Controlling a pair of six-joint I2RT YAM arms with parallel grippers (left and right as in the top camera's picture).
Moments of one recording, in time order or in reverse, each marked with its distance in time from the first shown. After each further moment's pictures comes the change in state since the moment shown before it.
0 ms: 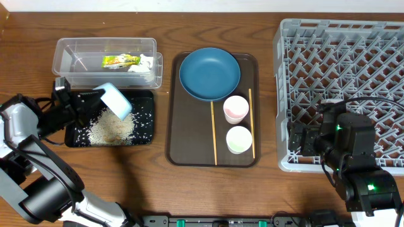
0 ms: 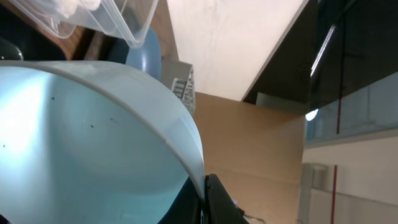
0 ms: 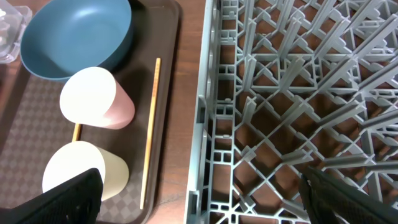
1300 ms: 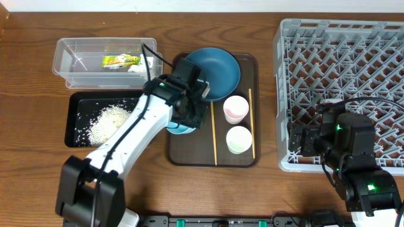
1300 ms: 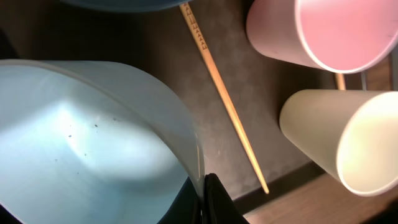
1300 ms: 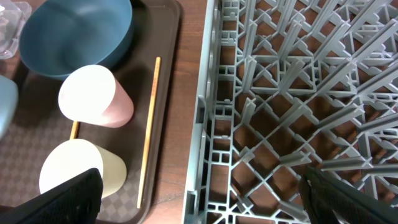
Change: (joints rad) left arm -1.151 -0.157 0.000 0.354 -1.212 -0.233; right arm 0.000 0.000 0.000 0.000 0.000 -0.023
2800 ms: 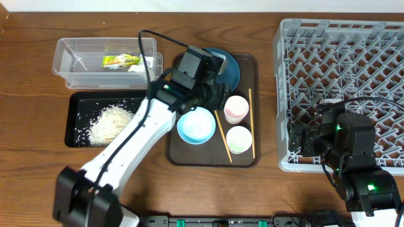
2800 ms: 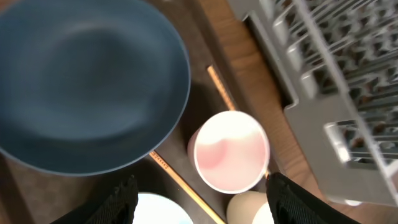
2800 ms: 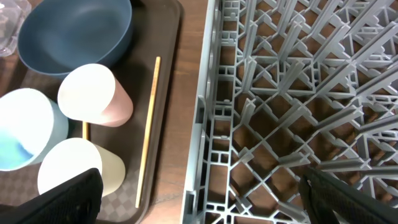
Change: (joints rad) left arm -0.063 -0.045 0.063 0.307 0.008 -0.058; right arm 0.000 0.000 0.000 0.000 0.000 -0.012
